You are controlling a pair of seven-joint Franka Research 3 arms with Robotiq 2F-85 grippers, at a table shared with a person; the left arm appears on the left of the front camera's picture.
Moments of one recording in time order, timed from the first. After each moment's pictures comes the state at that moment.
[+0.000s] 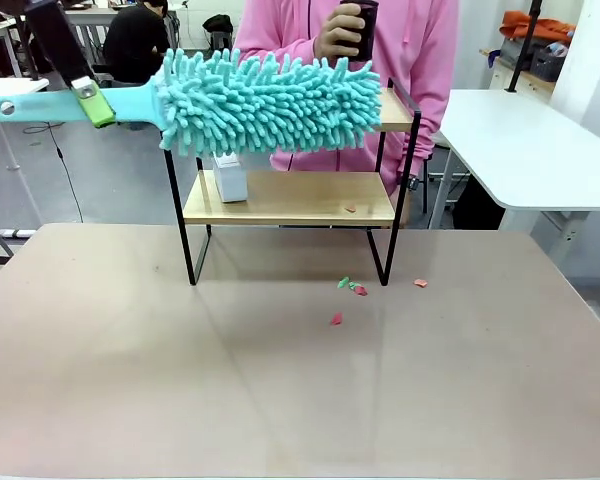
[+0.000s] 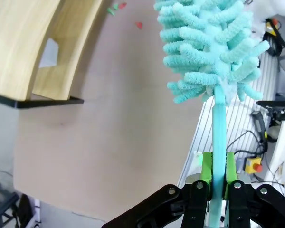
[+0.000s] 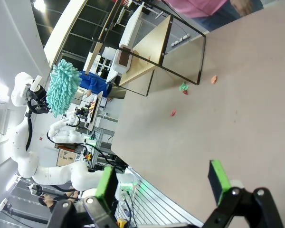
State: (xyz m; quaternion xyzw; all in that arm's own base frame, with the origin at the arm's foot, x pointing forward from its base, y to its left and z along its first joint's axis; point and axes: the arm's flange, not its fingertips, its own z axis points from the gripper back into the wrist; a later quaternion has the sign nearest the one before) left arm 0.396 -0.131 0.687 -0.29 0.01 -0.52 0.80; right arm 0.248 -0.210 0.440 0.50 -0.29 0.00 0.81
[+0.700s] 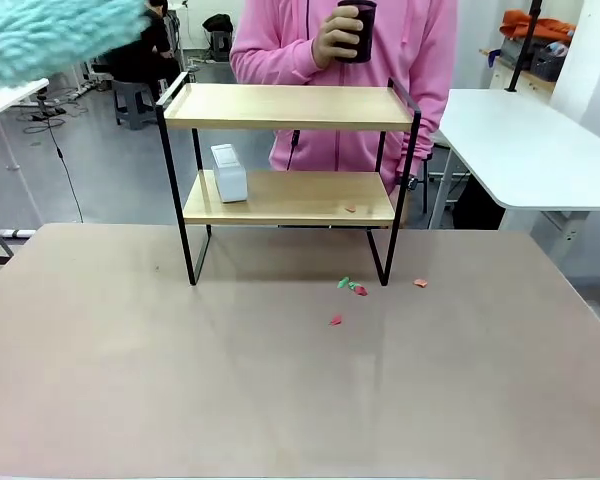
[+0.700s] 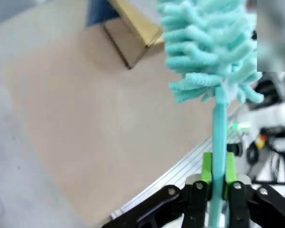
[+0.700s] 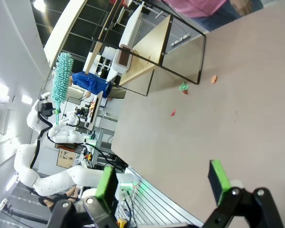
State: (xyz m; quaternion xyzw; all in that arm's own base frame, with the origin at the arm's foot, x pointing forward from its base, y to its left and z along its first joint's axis) left arm 0.310 0.158 0.644 -0.44 -0.18 -0.15 0.87; right arm 0.248 -0.209 0.439 0.50 -0.29 0.00 0.81
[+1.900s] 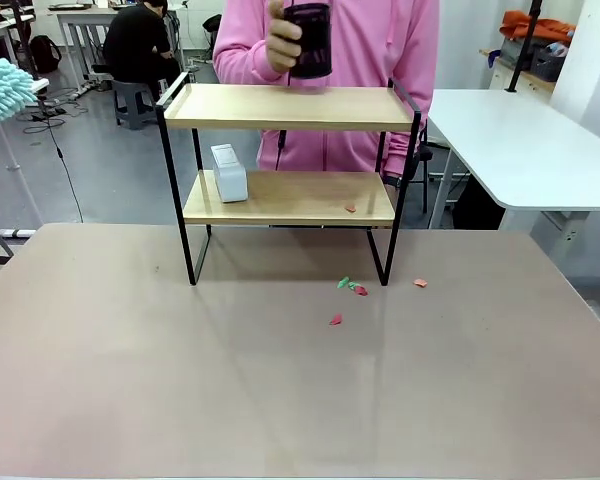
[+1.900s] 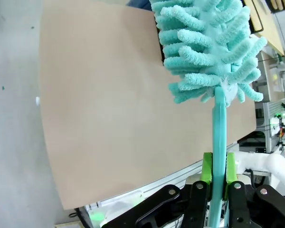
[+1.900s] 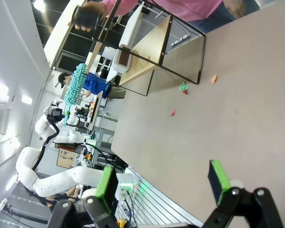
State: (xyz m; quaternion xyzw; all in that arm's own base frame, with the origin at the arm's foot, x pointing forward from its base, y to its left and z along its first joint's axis) left arm 0.291 0.209 0.585 -0.46 -0.18 0.02 0.87; right arm 0.248 -0.209 0.439 0.50 -0.29 0.00 0.81
